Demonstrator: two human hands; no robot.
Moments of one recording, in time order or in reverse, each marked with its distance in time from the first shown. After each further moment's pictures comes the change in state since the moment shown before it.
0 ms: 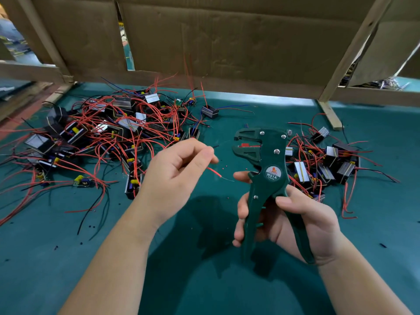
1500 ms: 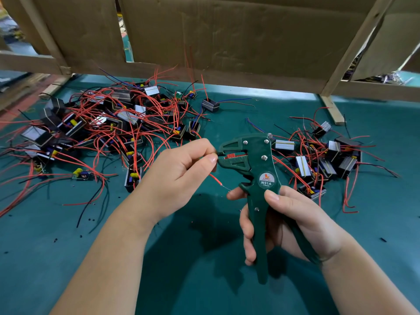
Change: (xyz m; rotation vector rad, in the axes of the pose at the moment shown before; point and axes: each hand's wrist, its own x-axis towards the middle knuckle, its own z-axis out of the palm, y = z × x) left_hand -0.001 -0.006 -0.008 0.226 -0.205 0.096; right_hand -0.004 0.004 -0.005 -0.144 -0.051 0.167
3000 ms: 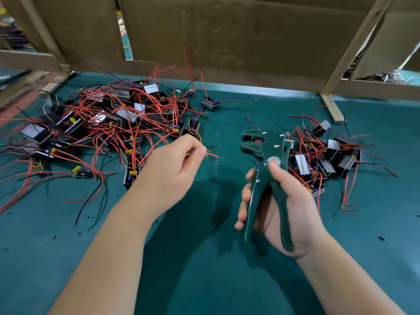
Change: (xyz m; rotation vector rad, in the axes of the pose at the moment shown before) left_hand 0.001 -0.016 0.004 0.202 0.128 -0.107; right_hand 0.019 0.007 0.015 0.247 0.445 -0.121
